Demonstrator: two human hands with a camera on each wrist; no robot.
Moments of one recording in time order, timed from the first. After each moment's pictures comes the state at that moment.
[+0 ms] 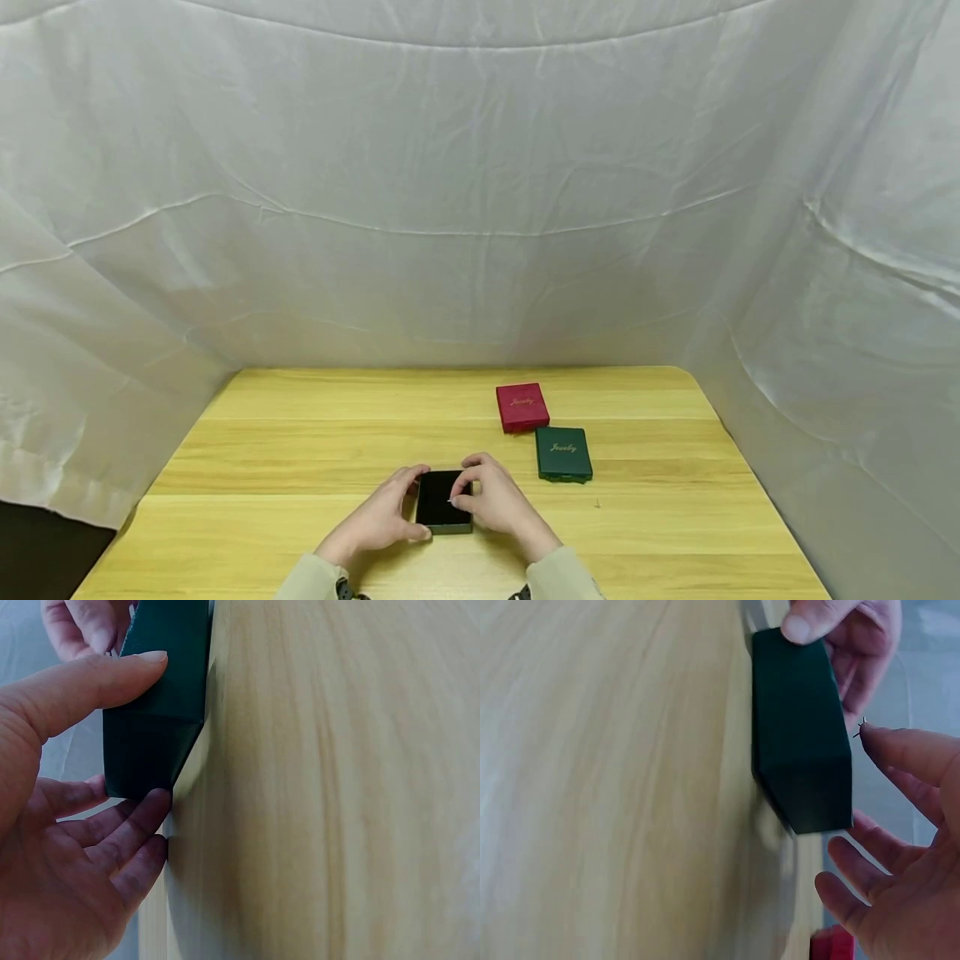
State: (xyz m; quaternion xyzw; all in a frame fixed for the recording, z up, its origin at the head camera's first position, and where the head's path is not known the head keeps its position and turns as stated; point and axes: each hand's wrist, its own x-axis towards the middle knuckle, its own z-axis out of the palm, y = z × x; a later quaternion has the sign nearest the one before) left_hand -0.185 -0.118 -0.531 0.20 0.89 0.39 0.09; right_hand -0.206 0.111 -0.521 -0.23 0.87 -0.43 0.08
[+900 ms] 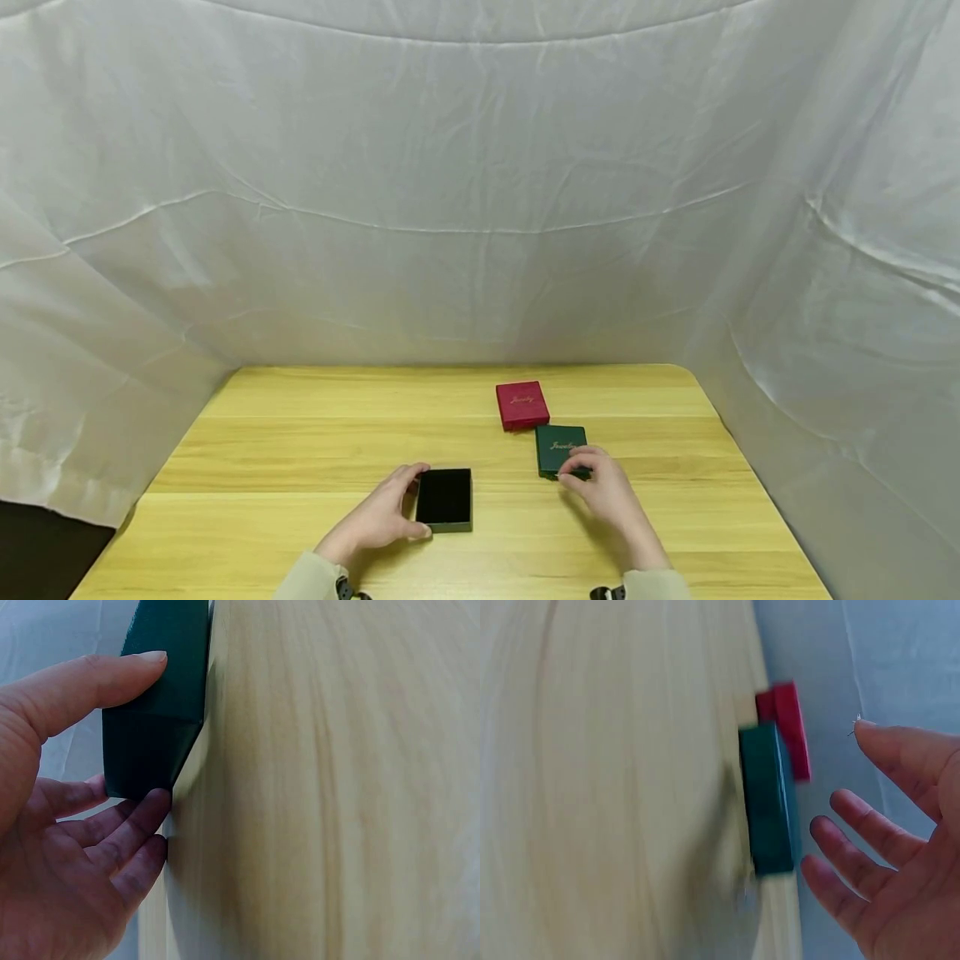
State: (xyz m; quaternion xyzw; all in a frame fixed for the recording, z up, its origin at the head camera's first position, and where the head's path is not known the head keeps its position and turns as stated) left_hand -0.183 -0.117 -0.529 0.19 0.89 0.39 0.10; right_hand -0.200 0.246 -0.511 -0.08 0.90 -0.43 -0.01
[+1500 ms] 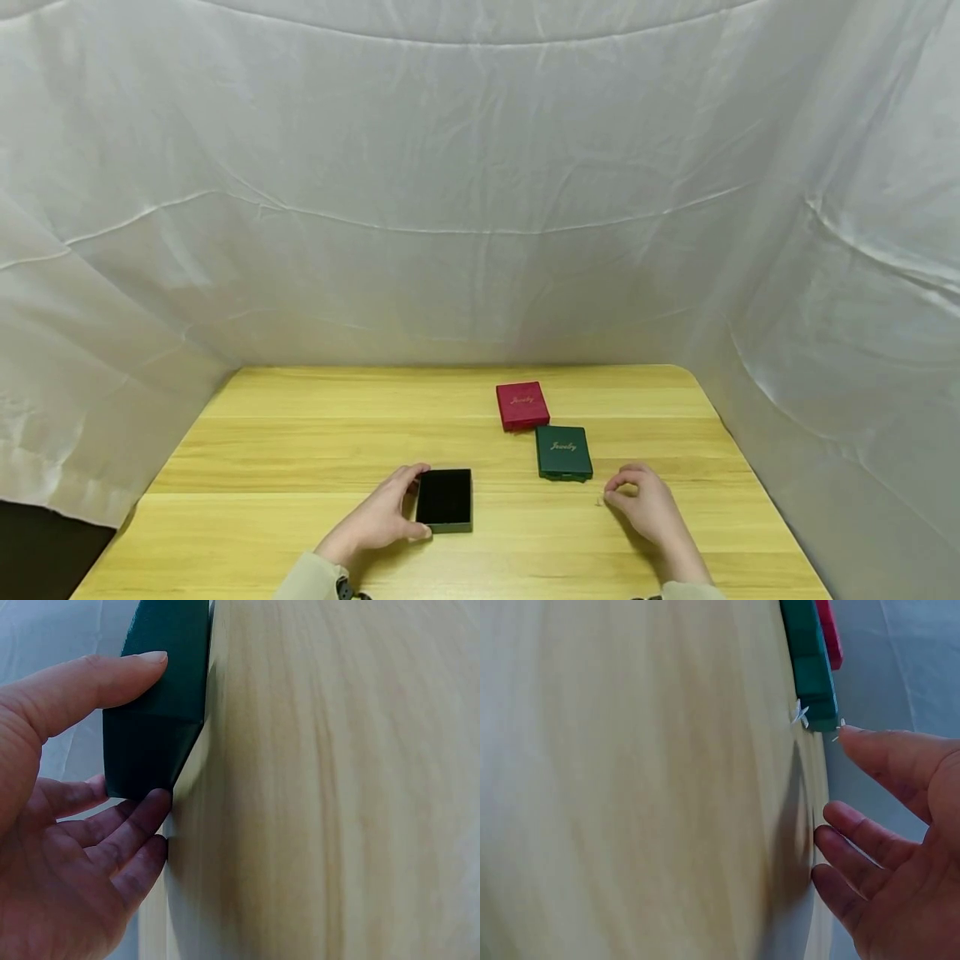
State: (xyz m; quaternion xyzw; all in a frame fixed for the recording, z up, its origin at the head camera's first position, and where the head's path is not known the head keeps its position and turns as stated) left_hand -0.182 -0.117 -0.528 0.19 0.89 0.40 0.10; right_hand -0.189 0.304 -0.528 -0.05 0.94 -0.35 -0.01
